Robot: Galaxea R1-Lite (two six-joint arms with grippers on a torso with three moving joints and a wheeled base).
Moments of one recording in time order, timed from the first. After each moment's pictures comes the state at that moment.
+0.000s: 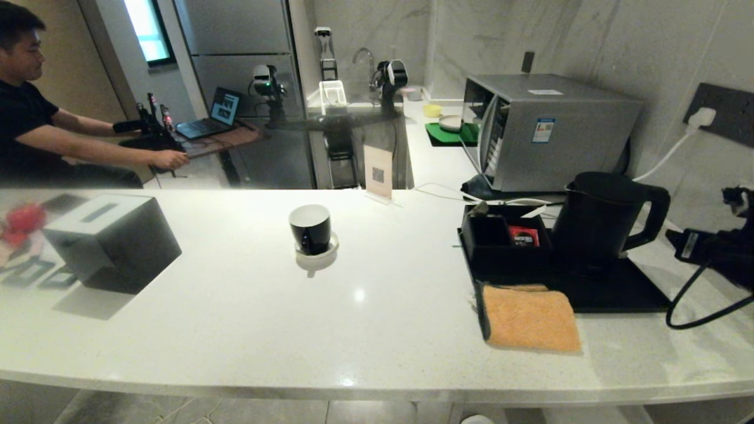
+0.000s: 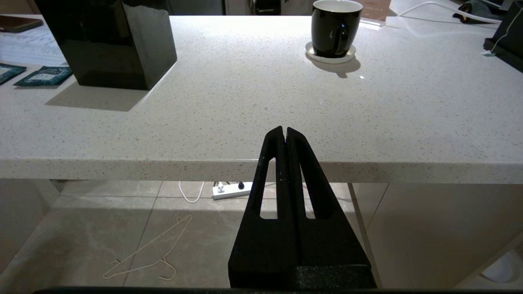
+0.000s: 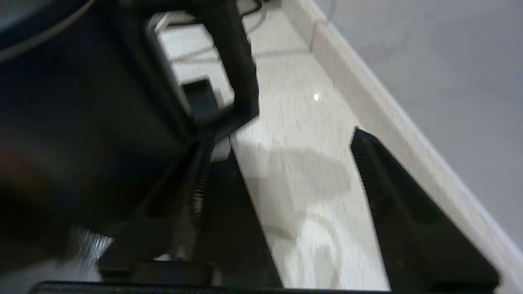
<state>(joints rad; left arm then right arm) 0.00 0.00 0.00 -0.01 0.00 -0.01 -0.34 1.87 -0.72 -0.92 -0.05 0.02</state>
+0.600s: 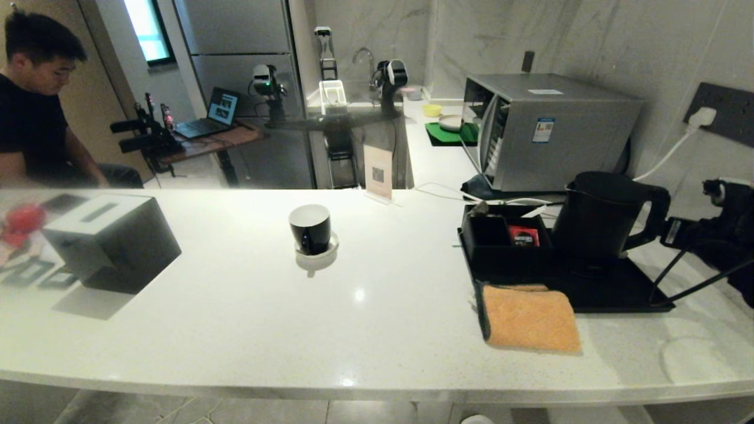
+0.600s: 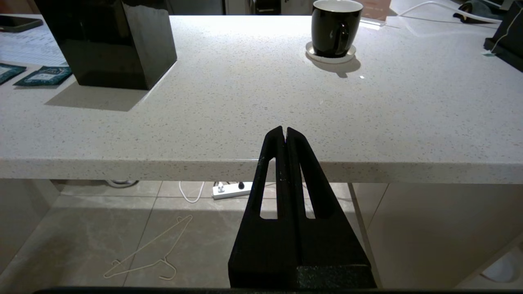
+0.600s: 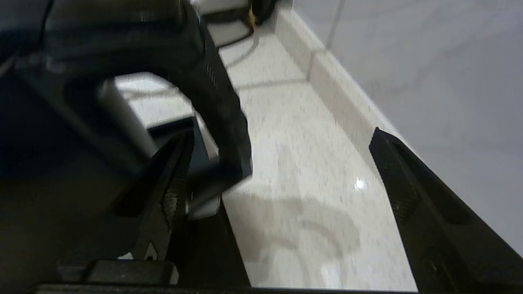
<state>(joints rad) 0.00 0.00 0.00 -0.01 0.00 -0.01 -0.34 2.03 -0.90 -0.95 -0.07 0.02</state>
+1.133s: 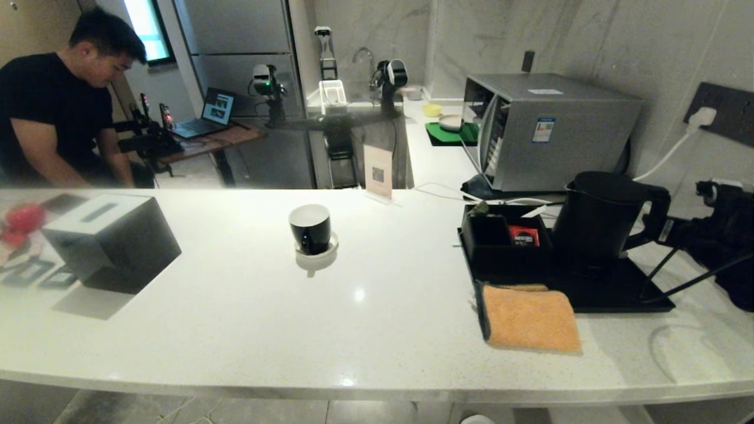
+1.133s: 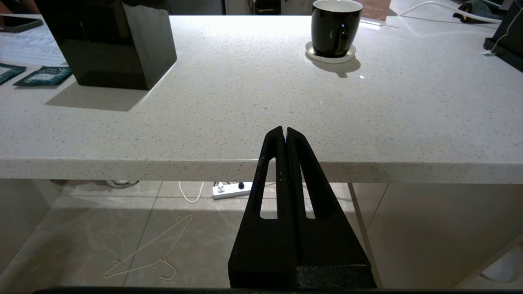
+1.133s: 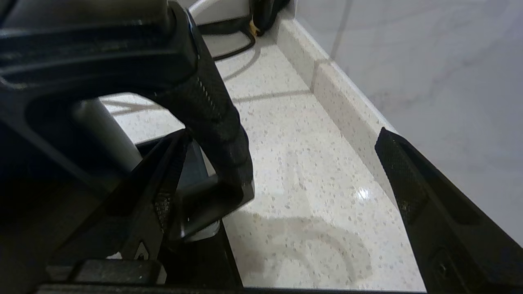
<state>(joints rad) 0.00 0.00 0.00 -0.01 0.00 -0.01 -0.34 2.10 -0.95 -1.01 -0.07 0.02</state>
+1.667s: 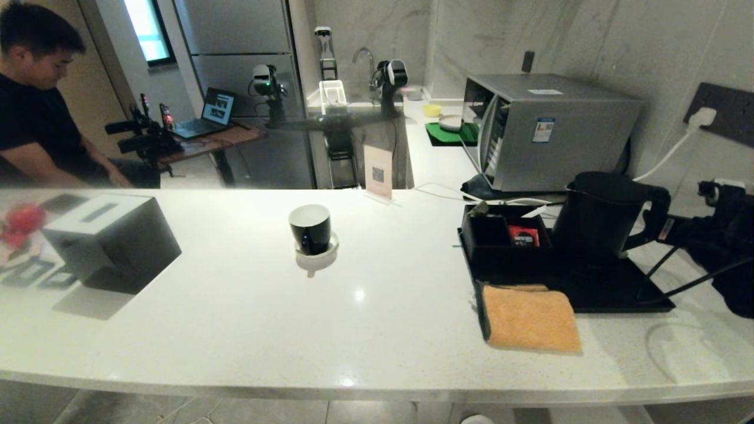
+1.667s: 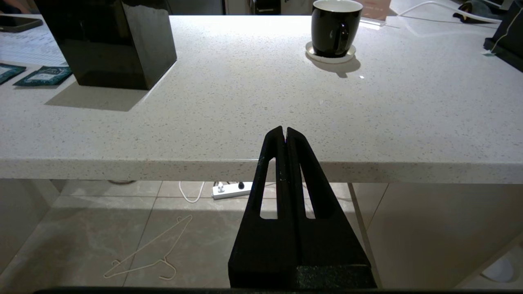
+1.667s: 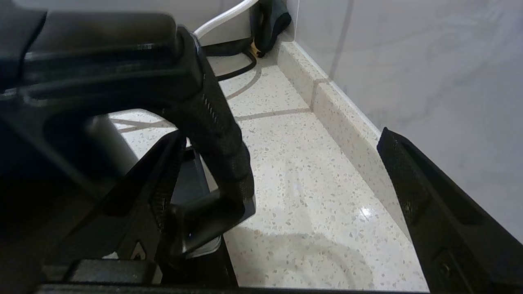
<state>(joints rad) 0.00 0.00 0.00 -0.01 0.00 -0.01 -0.34 2.12 -0.92 -1.12 -0.07 0.02</state>
